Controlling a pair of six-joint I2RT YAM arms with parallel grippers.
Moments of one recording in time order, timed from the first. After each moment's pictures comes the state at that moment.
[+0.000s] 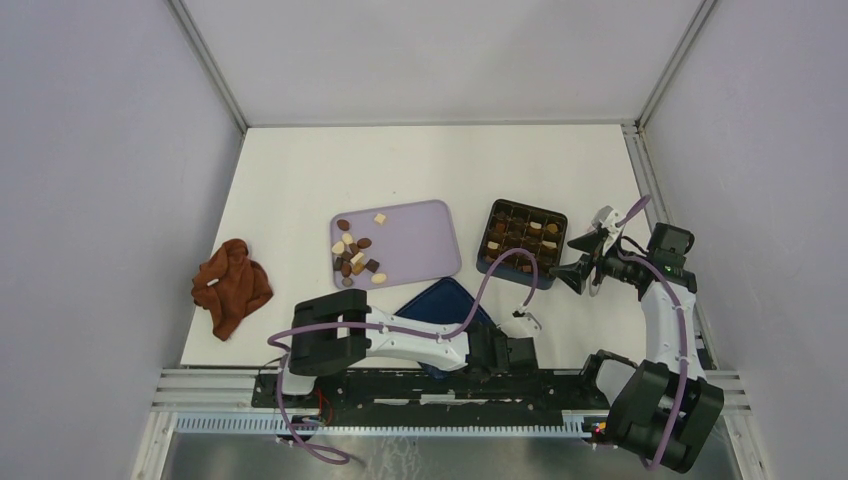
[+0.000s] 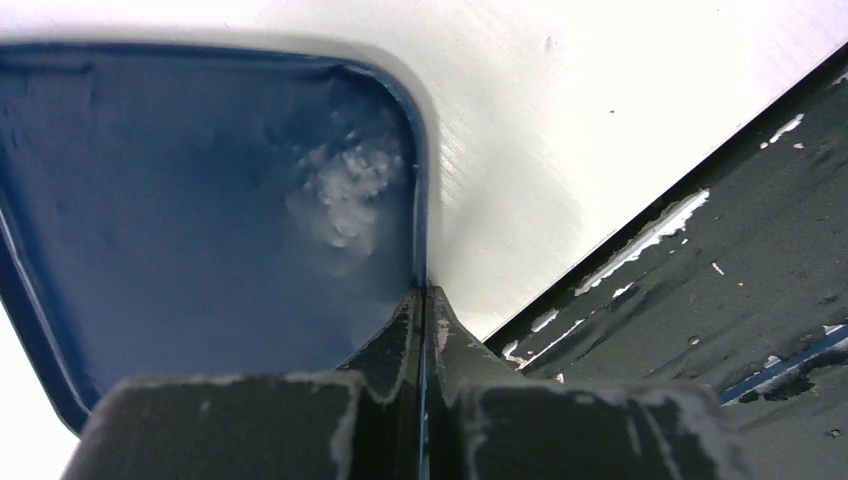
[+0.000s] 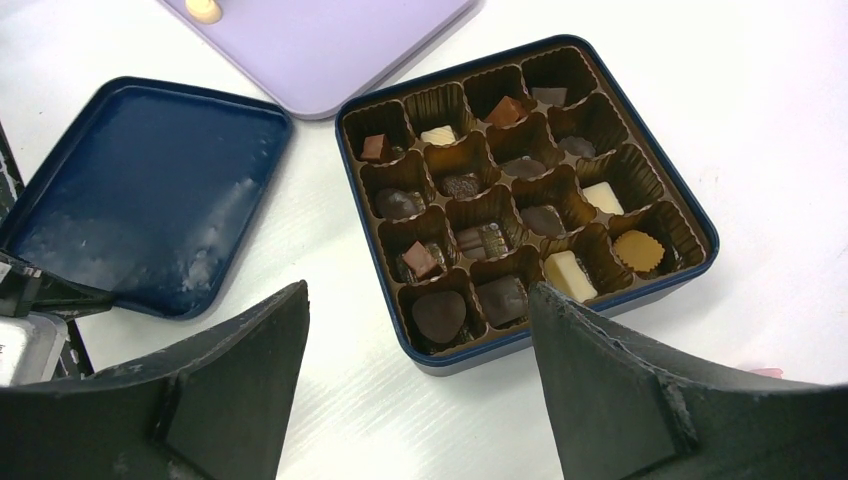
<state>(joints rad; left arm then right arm) -1.52 1.95 1.30 -0.62 -0.44 -0.52 -0.41 1.01 0.62 -0.56 -1.22 -0.87</state>
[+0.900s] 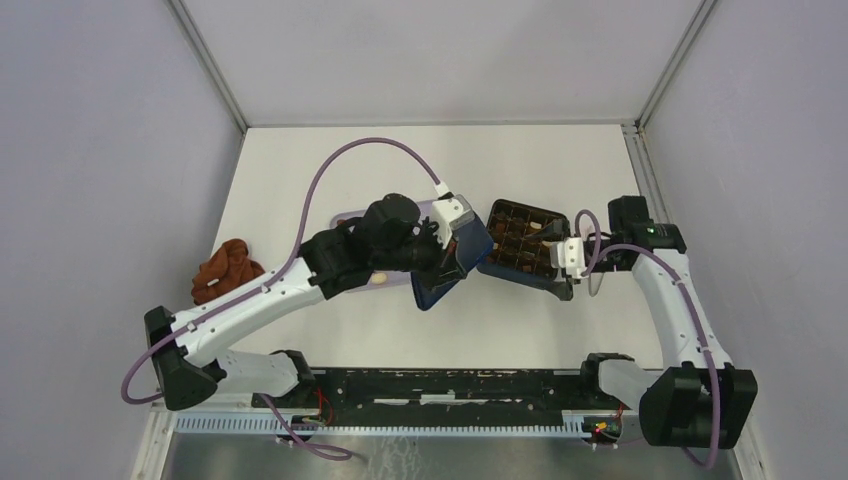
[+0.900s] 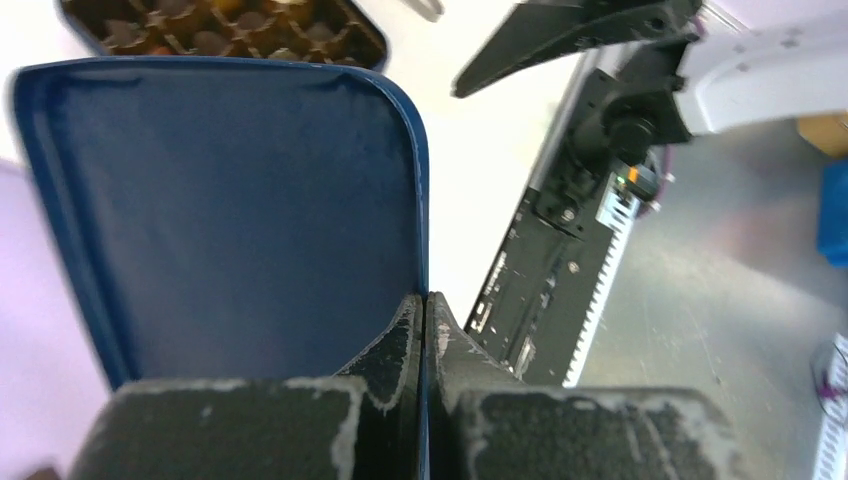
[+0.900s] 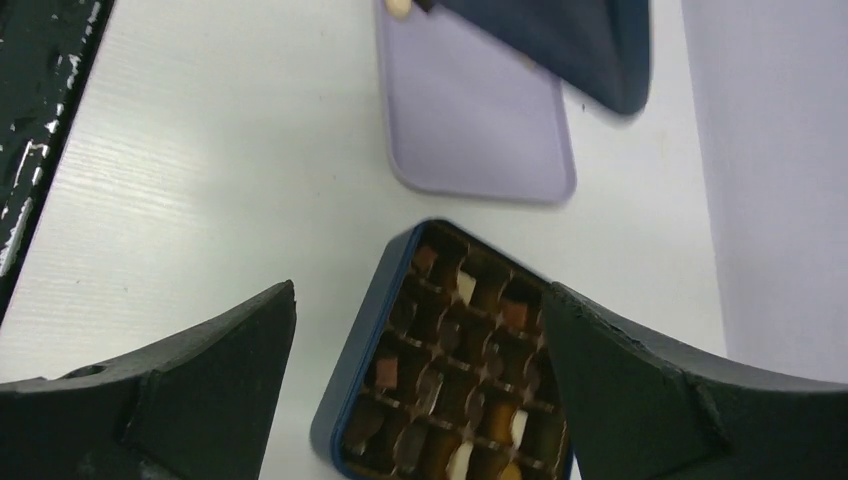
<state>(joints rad) -1.01 1.24 1.22 -0.50 0.20 -0.19 -0.10 1.11 0.93 -1.17 -1.19 -1.86</state>
